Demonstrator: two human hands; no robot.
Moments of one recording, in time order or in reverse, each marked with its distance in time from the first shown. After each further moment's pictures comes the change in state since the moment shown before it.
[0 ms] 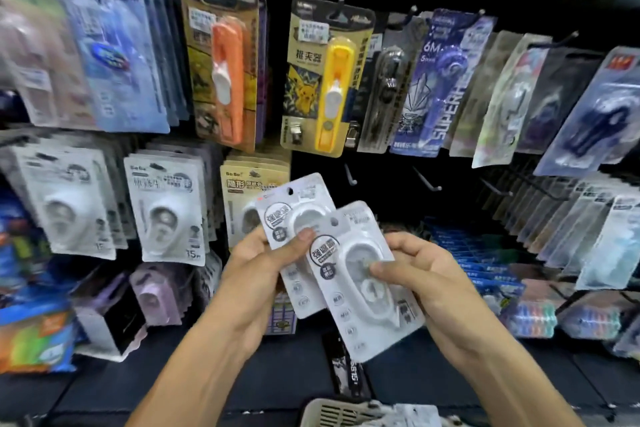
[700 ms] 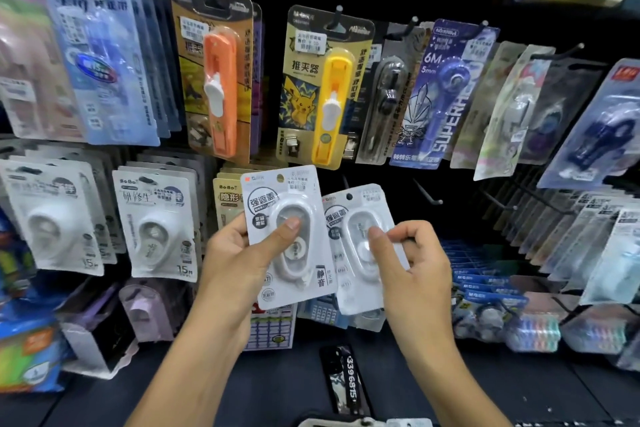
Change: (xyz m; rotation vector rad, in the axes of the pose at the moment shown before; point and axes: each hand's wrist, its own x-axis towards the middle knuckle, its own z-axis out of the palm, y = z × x) left_hand 0.017 0.017 0.000 0.042 0.102 0.115; right_hand 0.028 0.018 0.025 -0.424 0.575 -0.384
